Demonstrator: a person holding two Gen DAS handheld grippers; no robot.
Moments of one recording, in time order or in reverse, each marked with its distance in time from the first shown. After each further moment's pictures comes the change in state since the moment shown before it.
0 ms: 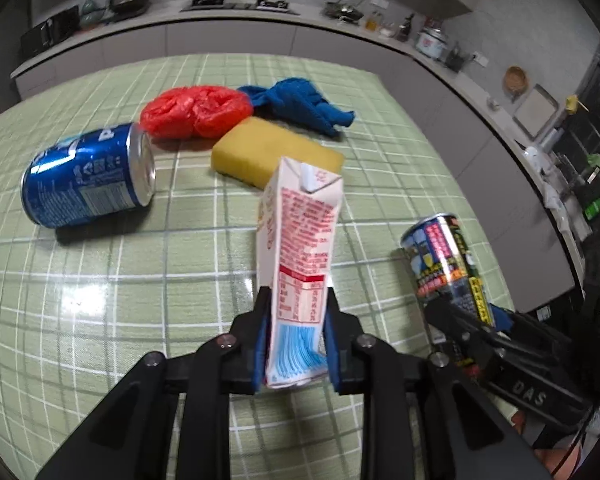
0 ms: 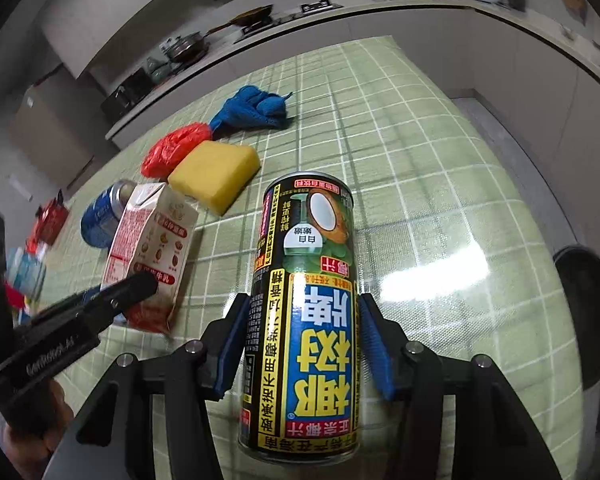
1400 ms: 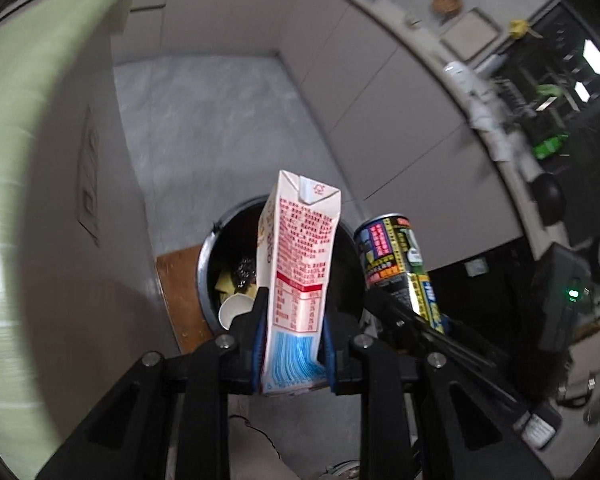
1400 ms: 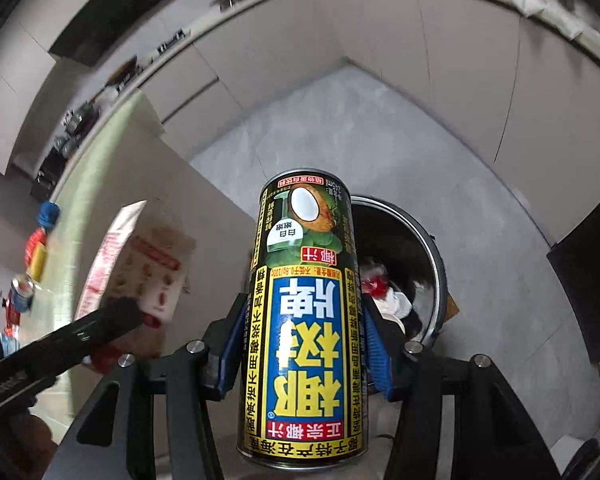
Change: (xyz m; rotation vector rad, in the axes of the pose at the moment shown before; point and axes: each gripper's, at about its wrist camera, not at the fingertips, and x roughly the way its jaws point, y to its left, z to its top) left arm 0.141 -0.381 -0.060 0.069 0.246 -0.215; right arm -0.098 -0.403 -0.066 0.328 0.009 -0.131
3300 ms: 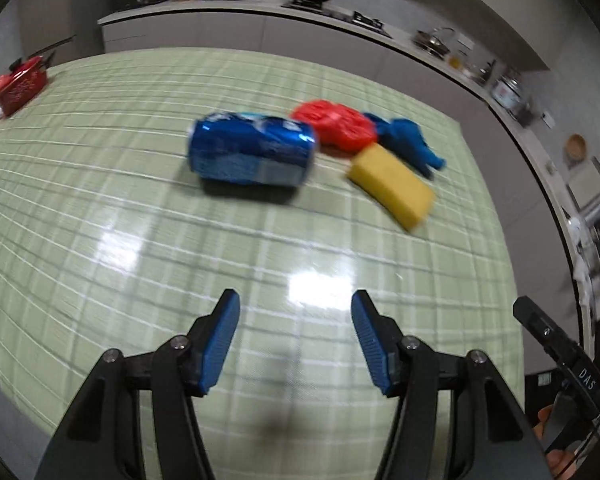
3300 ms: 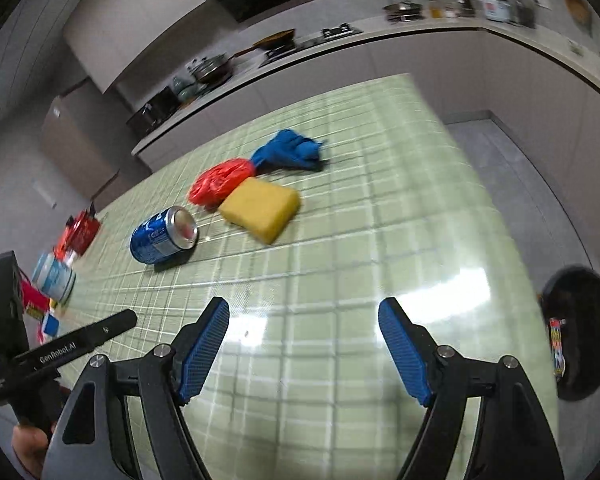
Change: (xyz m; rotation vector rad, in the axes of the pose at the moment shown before) left arm -0.293 0.400 -0.041 -0.347 -0.295 0.344; right arm -0.015 0.425 -0.067 -0.346 -0.077 0.231
